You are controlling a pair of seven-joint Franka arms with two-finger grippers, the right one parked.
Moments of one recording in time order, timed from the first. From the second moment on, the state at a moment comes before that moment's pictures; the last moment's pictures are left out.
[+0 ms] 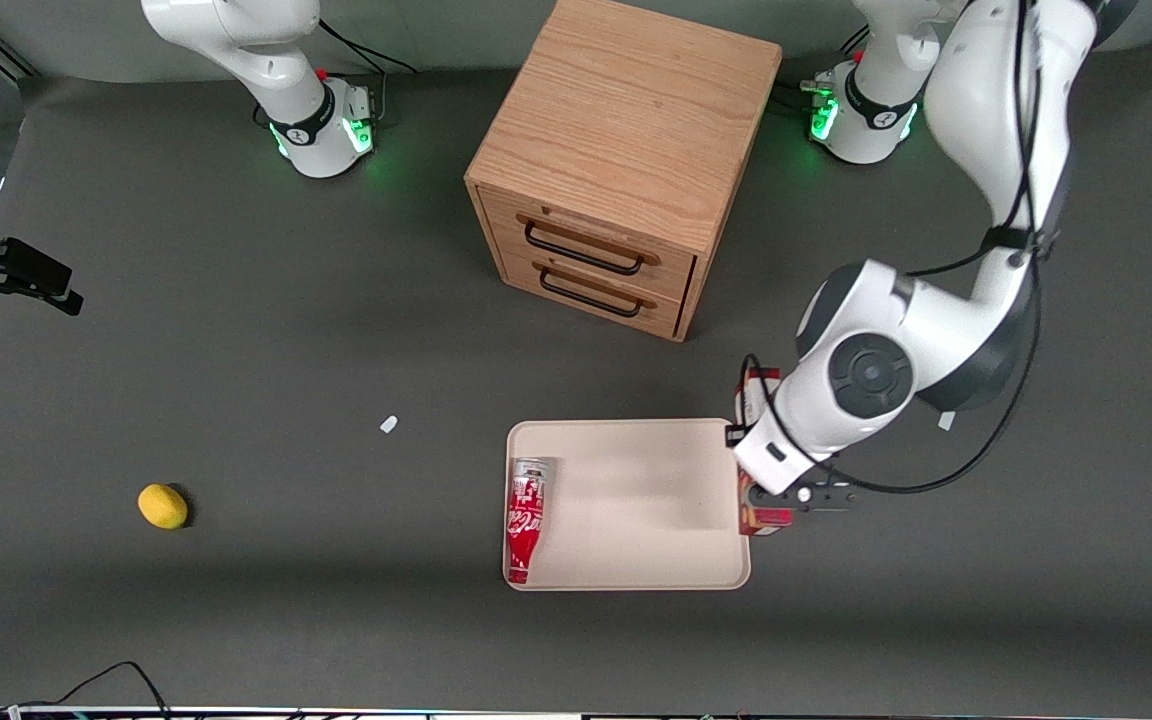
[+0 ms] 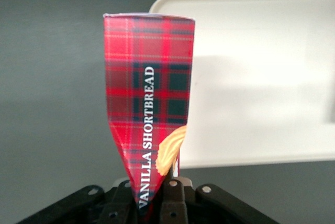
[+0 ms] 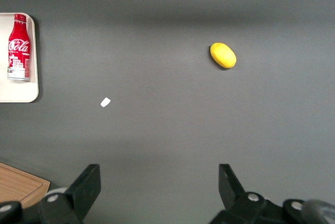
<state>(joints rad) -0.16 0.68 -0.34 -1.36 0.17 2.01 -0.48</state>
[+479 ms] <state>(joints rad) -0.18 0.81 -0.32 -1.35 0.17 2.11 -0.48</state>
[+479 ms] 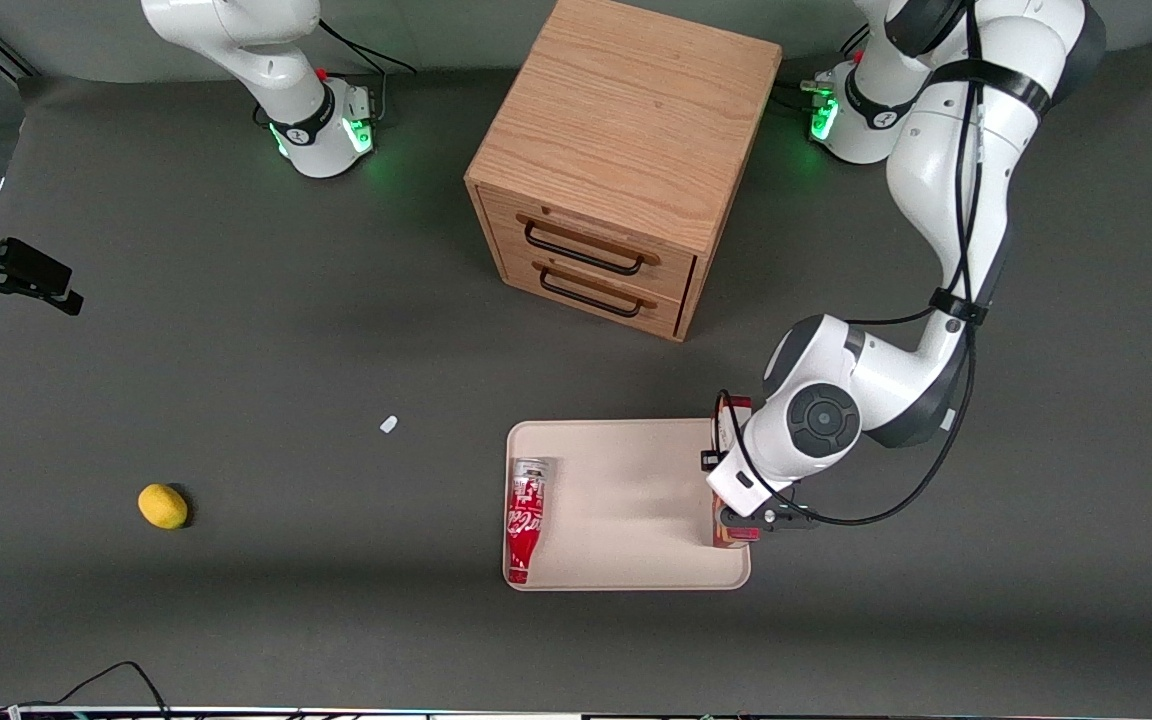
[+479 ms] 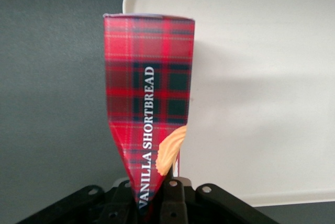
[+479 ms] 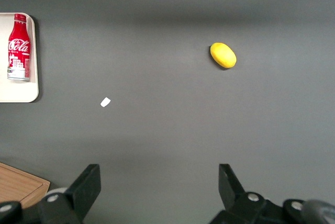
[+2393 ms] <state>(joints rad) -0.18 0.63 -0.28 -1.41 0.14 2.16 -0.52</state>
